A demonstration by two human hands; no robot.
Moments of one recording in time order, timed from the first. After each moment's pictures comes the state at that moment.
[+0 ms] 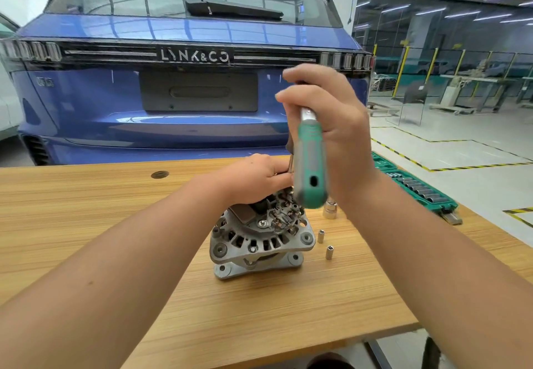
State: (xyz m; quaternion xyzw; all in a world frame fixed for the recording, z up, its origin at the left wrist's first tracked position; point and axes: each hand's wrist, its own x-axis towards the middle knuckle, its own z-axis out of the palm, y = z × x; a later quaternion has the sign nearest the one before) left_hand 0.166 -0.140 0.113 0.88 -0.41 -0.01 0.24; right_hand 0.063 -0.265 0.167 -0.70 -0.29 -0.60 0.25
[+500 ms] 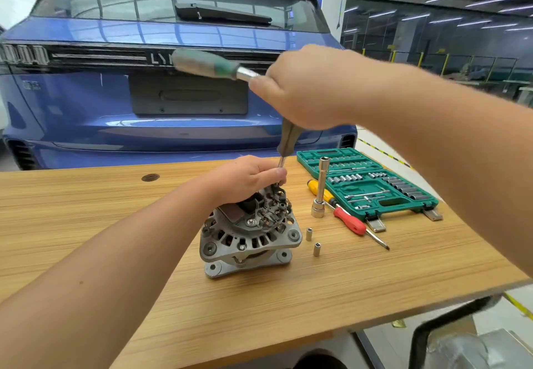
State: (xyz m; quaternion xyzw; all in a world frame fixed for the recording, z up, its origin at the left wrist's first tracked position) left_hand 0.158 -0.136 0.119 0.89 -0.38 -0.03 0.27; right_hand 0.039 -0.257 0.265 -0.97 -0.08 -0.21 -0.10
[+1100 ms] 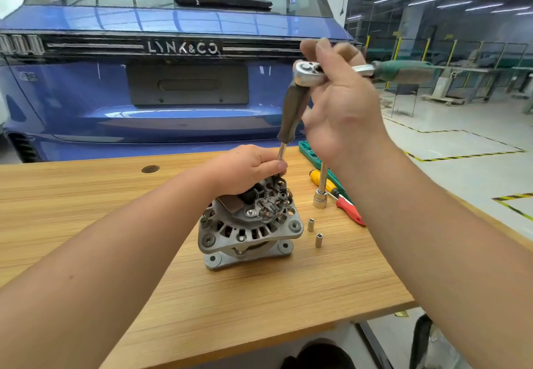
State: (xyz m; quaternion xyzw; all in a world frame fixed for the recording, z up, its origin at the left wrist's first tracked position) left_hand 0.161 -0.138 0.117 0.89 -0.39 -0.02 0.24; right_hand 0.060 -0.272 0.195 -0.44 -0.14 -0.25 0.85
